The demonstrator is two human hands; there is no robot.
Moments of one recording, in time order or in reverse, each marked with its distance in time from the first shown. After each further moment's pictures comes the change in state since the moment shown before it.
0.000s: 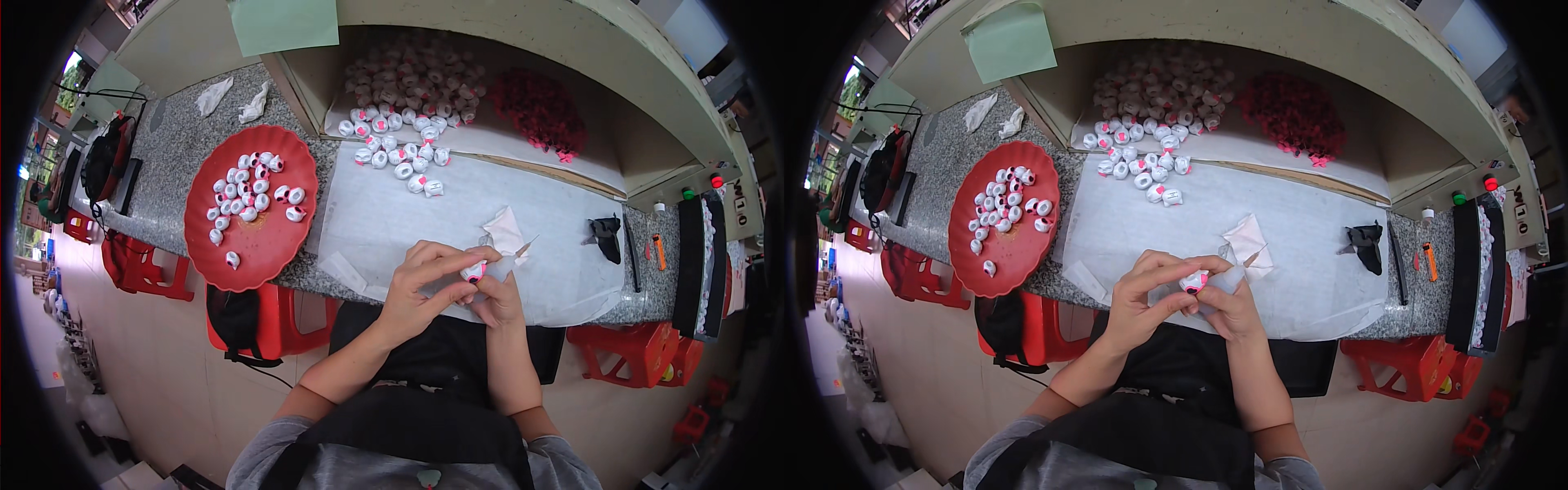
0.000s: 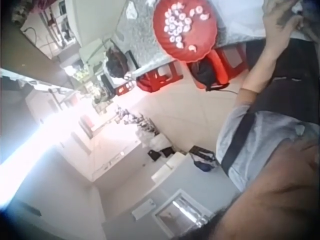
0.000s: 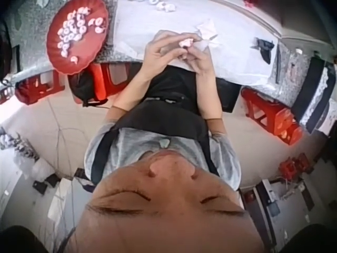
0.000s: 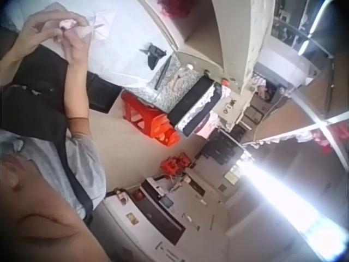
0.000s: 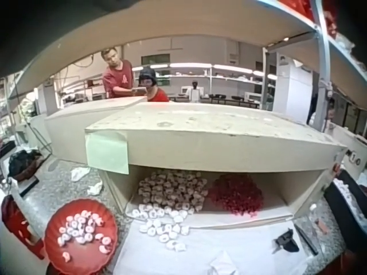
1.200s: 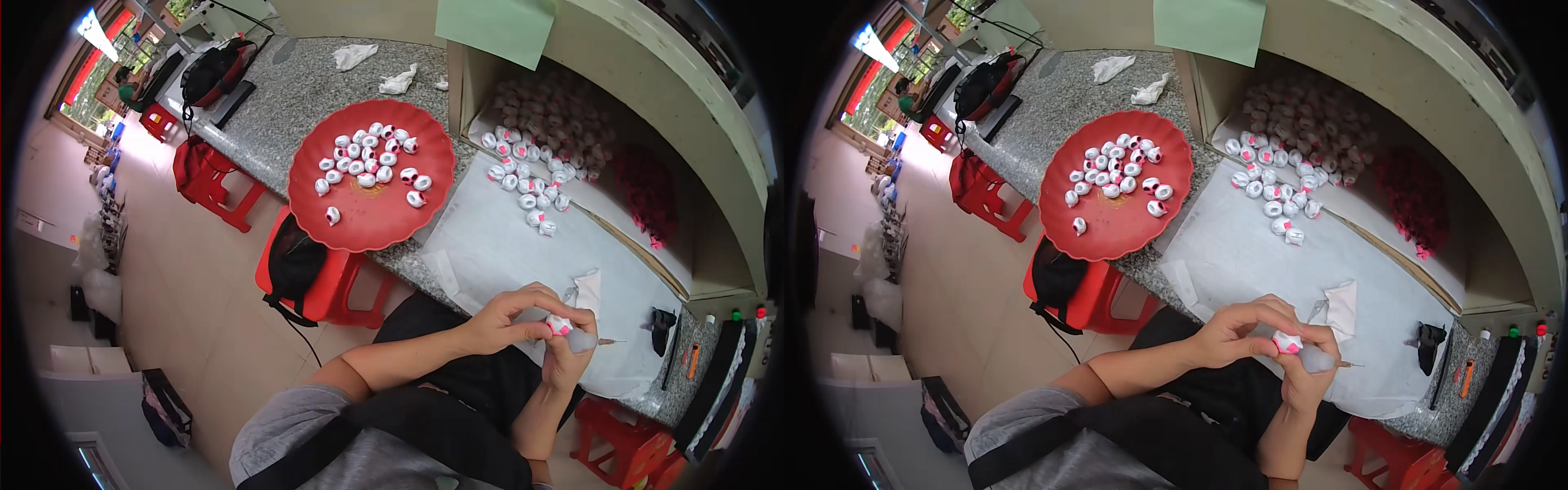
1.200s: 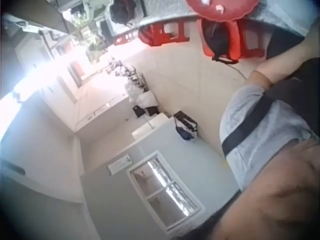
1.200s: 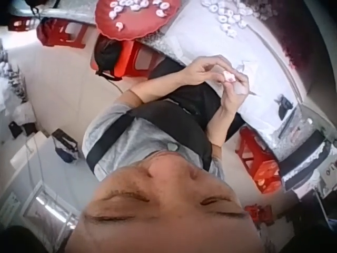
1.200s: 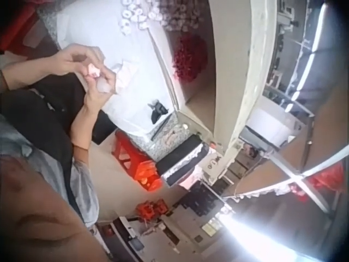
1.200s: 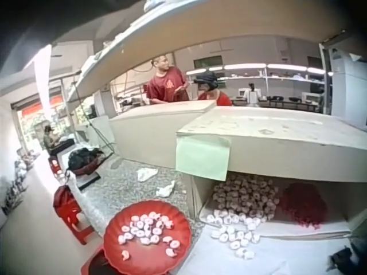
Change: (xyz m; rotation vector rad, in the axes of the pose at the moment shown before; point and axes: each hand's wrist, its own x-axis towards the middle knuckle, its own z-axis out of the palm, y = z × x) left_hand -0.009 -0.005 0.000 -0.511 -0.014 0.017; right_hand -0.013 0.003 0.026 -0.455 0.193 -0.304
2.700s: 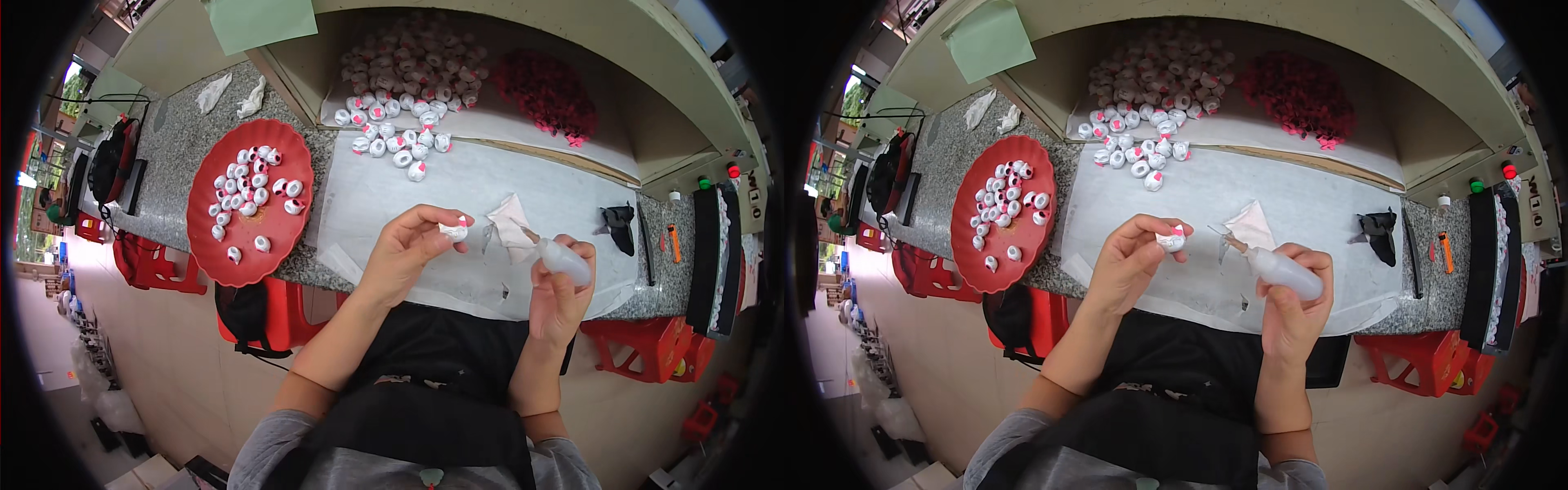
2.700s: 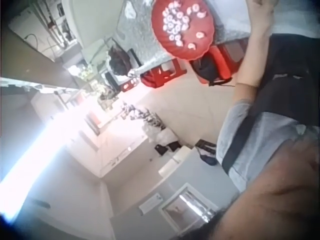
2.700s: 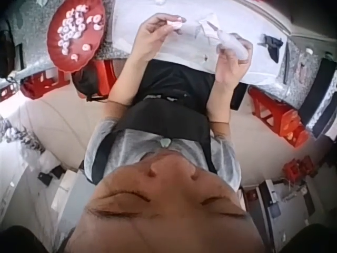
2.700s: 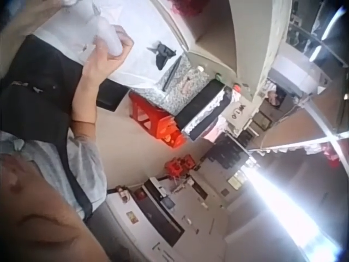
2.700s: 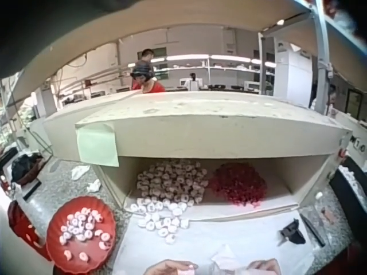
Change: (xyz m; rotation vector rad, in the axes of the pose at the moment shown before) left_hand 0.035 -0.004 -0.014 -0.200 0.085 -0.338; right_hand 0.006 -0.039 -0.030 0.112 0.195 -0.266
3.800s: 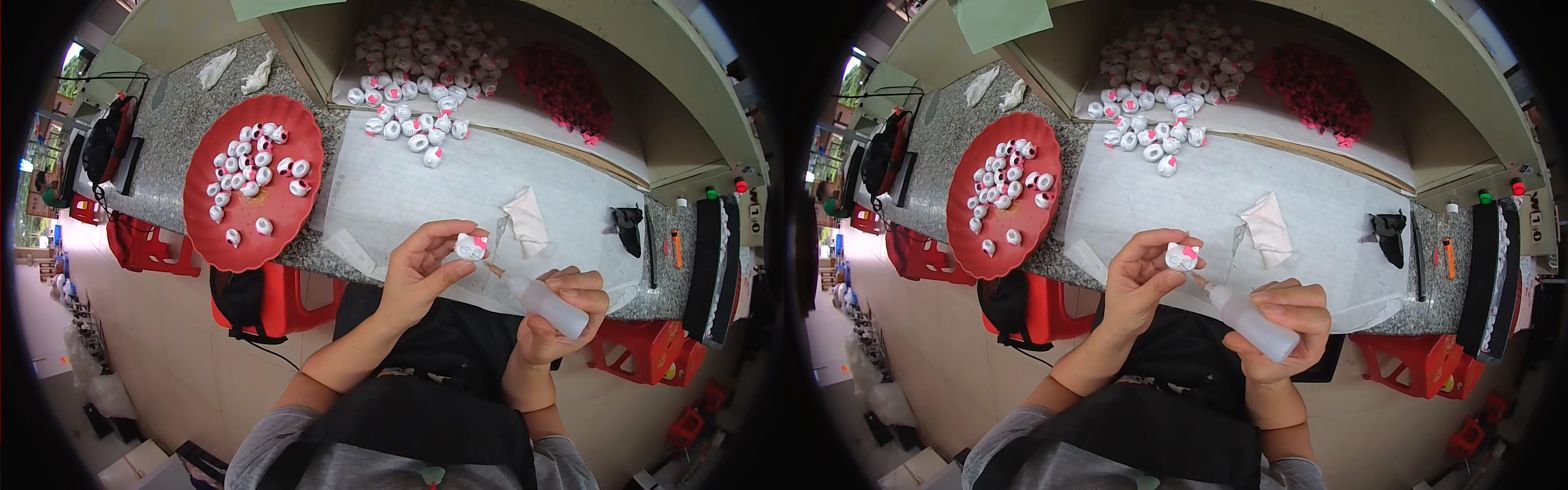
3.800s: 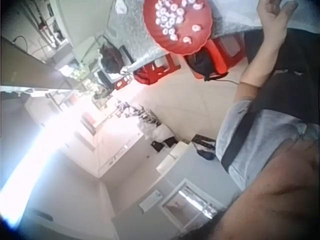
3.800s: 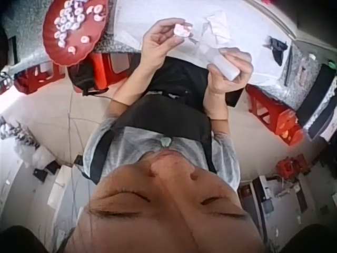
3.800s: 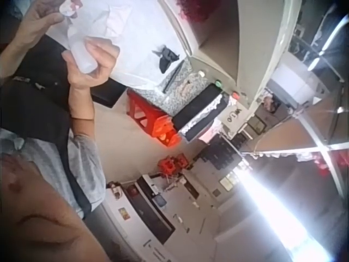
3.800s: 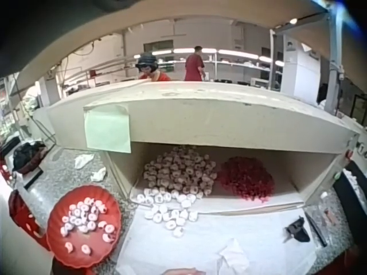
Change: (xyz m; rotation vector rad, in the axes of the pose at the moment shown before) left_hand -0.030 -0.012 0.010 0.059 0.089 0.144; right_hand -0.020 0.010 0.029 -0.561 -0.143 -0.483
